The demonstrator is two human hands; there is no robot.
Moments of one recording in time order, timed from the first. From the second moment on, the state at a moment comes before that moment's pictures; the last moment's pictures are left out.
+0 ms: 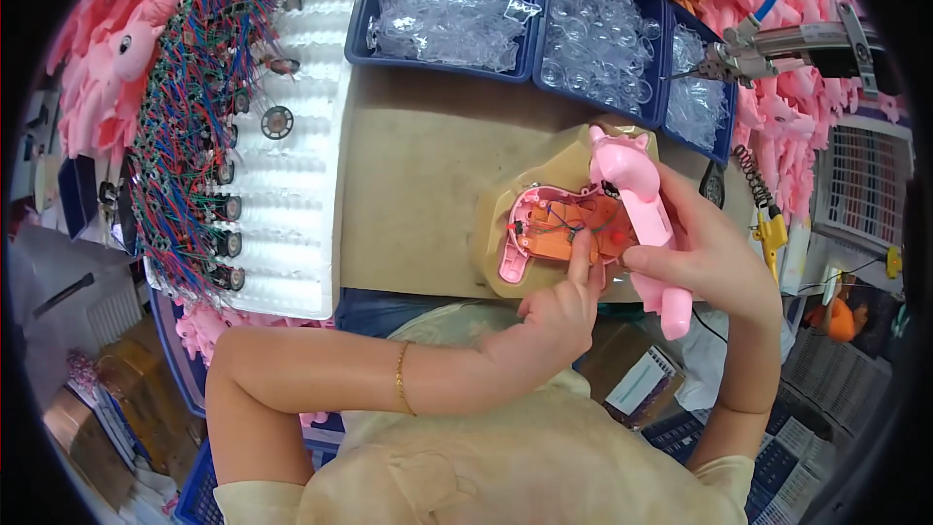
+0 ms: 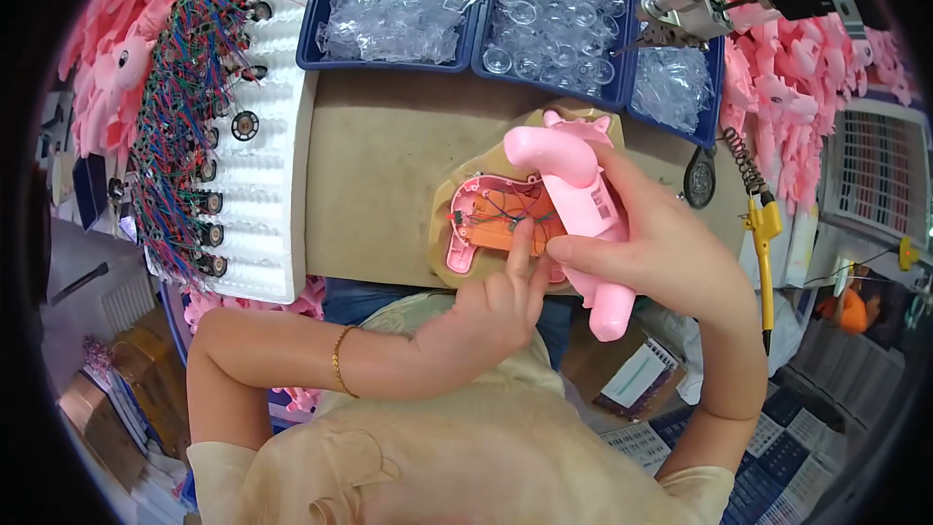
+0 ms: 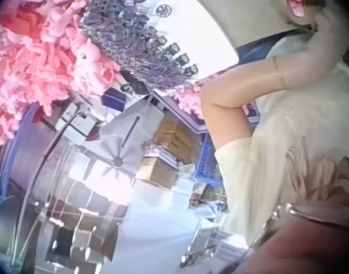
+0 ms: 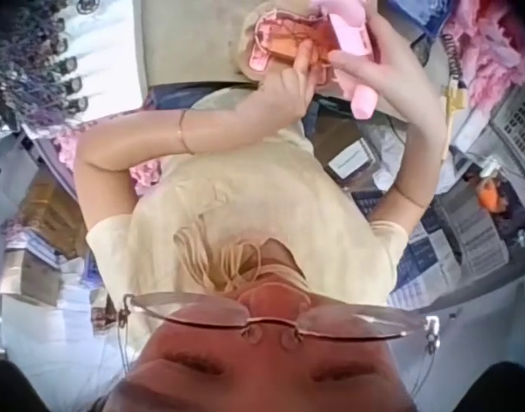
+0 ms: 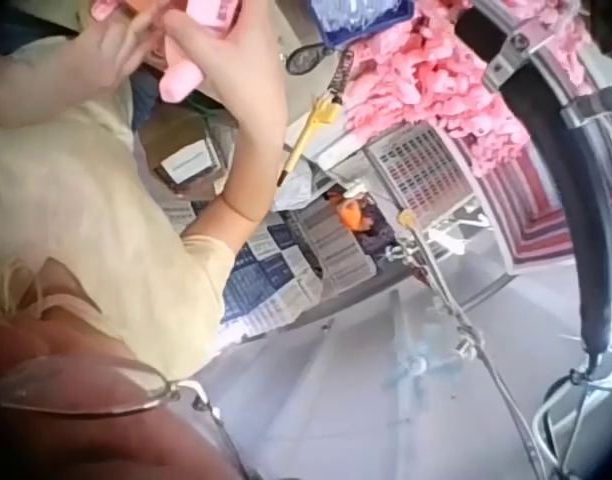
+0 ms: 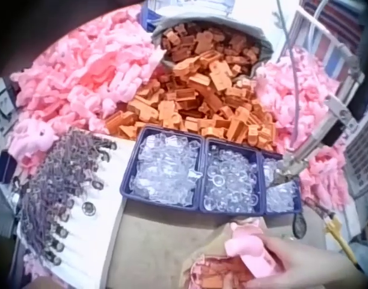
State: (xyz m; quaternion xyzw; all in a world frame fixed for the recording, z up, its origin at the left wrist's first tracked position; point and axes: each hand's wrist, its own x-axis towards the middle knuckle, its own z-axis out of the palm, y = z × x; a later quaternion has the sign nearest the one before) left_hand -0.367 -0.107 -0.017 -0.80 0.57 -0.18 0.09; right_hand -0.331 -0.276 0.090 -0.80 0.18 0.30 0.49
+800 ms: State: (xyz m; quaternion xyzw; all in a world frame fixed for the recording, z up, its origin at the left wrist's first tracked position) left_hand -0.376 -0.111 -0.017 -0.81 0.55 -0.19 0.12; right_hand -0.307 -0.276 0.092 -0.75 0.08 0.41 0.51
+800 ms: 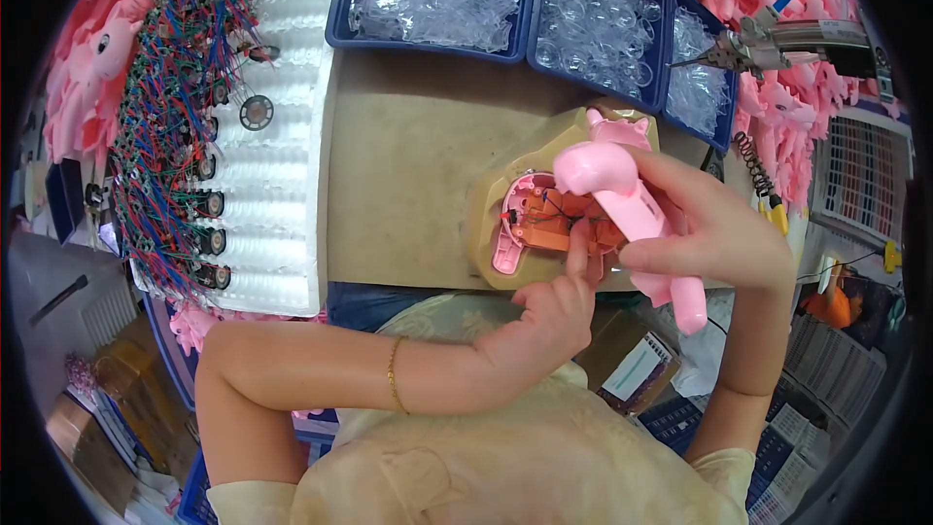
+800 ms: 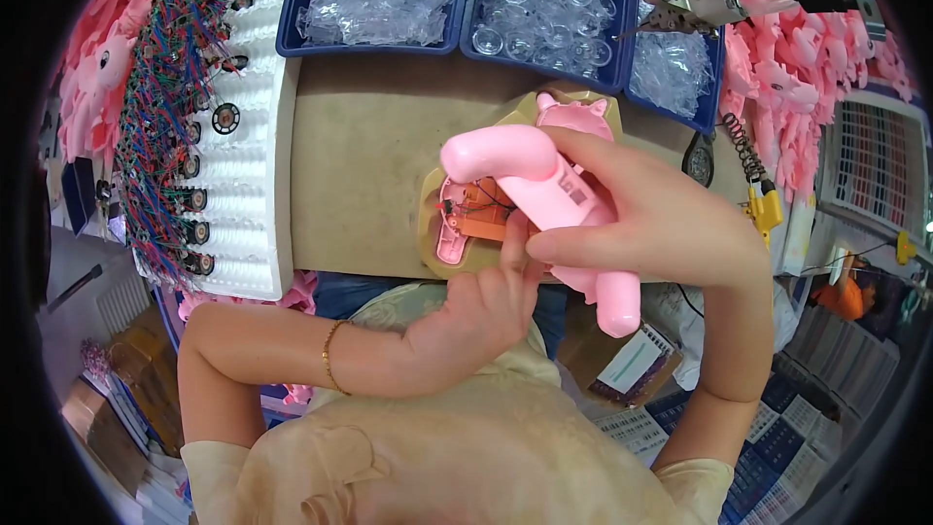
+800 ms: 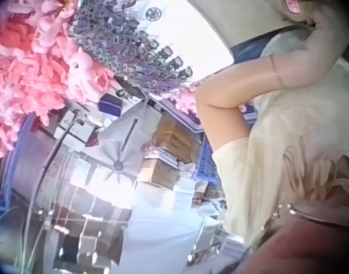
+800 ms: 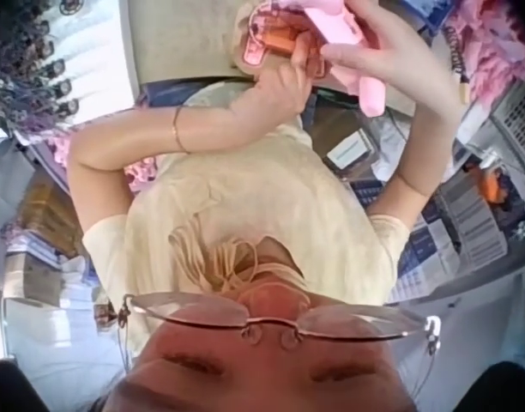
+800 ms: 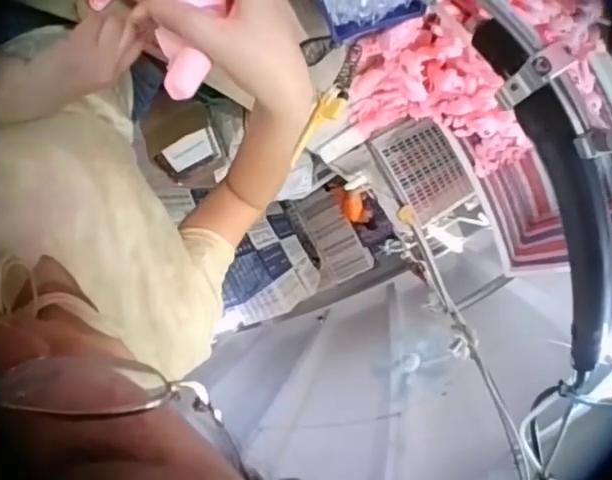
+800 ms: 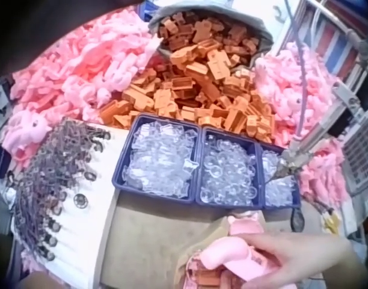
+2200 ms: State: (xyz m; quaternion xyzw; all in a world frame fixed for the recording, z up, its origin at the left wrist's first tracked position) left_hand -0.355 -0.064 -0.040 -0.77 0.52 0.12 -0.35; right_hand -0.331 -0.275 0.056 -0.95 -0.20 0.19 0.15
